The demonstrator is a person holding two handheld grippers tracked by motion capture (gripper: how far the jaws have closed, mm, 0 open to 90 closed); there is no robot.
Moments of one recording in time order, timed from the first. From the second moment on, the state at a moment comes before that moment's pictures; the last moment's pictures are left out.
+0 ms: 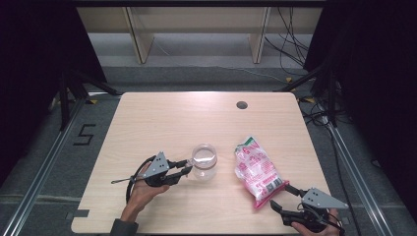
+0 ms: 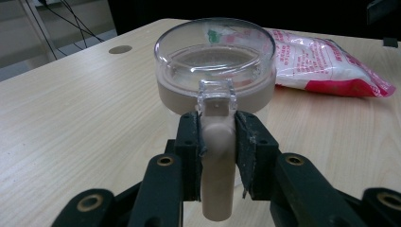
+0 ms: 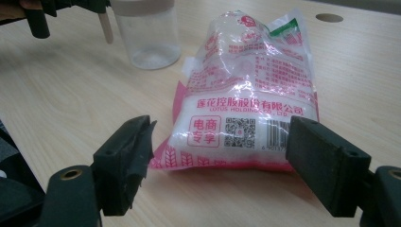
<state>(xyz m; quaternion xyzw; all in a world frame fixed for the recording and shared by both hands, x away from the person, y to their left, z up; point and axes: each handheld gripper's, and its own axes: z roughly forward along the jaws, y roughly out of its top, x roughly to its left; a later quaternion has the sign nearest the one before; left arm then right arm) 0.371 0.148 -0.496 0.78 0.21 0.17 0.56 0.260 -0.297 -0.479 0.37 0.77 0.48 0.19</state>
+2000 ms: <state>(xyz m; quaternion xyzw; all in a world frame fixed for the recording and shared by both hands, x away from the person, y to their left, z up) 0.388 0.131 -0.510 0.76 0.32 0.23 0.52 0.259 -0.302 -0.481 0.38 0.77 0.48 0.19</state>
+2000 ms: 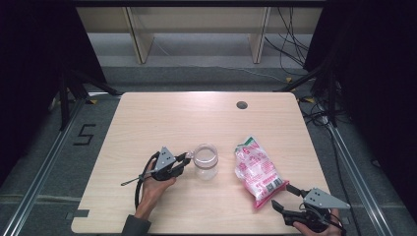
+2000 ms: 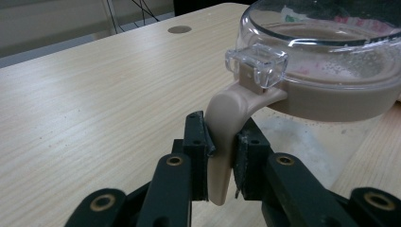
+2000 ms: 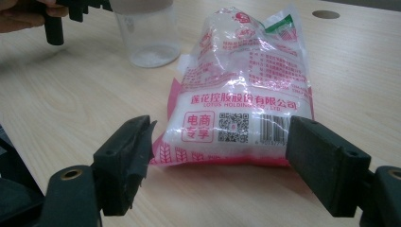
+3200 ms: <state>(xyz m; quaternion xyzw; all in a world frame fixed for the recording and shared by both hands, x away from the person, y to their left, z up) 0.374 0.154 -0.452 0.74 0.33 0.19 0.56 0.260 -0.301 -0.481 0.37 0.77 0.48 0.19</state>
